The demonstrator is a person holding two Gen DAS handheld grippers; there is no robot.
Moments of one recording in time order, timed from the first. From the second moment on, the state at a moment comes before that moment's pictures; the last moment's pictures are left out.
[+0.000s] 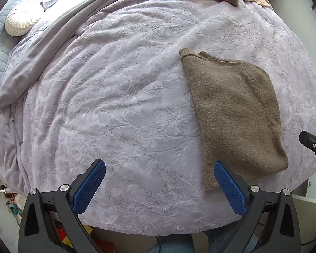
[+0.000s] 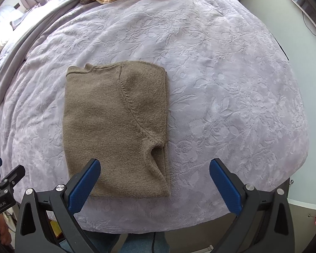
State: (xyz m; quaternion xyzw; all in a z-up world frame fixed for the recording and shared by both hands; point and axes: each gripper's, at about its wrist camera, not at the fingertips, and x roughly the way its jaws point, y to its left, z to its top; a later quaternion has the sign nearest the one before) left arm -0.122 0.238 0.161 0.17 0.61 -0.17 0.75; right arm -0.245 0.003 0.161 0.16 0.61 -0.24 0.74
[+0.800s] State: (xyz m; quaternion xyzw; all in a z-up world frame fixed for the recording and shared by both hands) left arm -0.169 0.222 0.194 0.16 0.60 -0.14 0.77; right arm -0.282 -0.004 0.175 0.17 0.60 -0.21 0.75
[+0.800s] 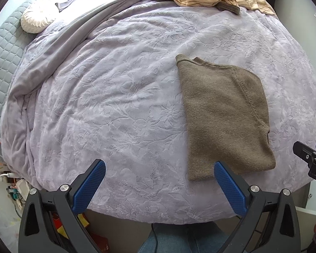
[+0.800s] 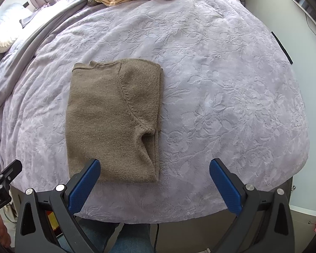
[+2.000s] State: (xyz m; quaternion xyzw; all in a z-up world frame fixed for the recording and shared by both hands) left arm -0.139 0.168 0.168 0.19 0.59 -0.20 0.76; right arm -0.261 -0.010 0.160 0.17 0.58 -0.23 0.76
